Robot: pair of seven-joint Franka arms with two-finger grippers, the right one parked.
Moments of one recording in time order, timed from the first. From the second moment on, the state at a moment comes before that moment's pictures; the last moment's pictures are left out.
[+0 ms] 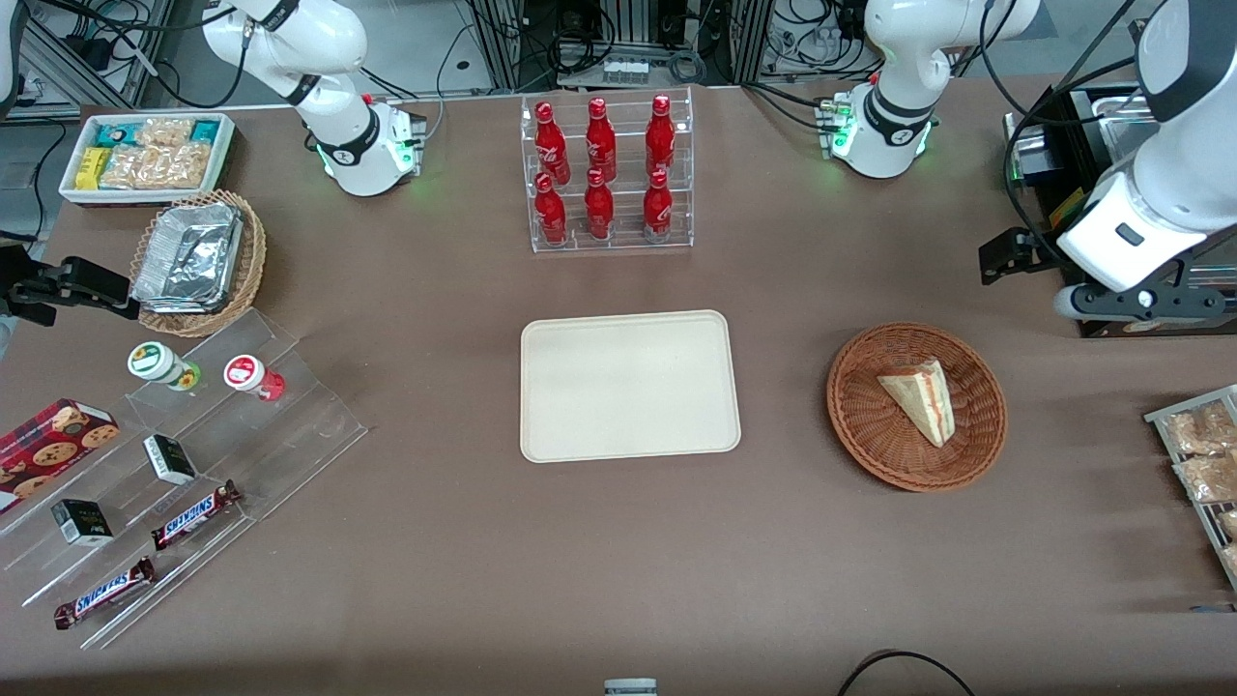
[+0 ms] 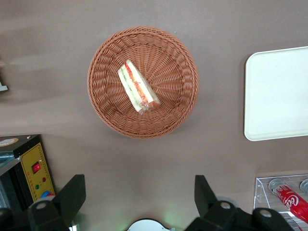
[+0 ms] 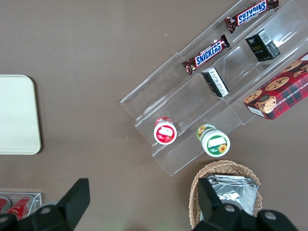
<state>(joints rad) 0.05 0.02 -0.16 -1.62 0.00 1.51 -0.05</state>
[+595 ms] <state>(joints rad) 0.05 0.04 -0.16 -1.63 0.00 1.51 -0.05</state>
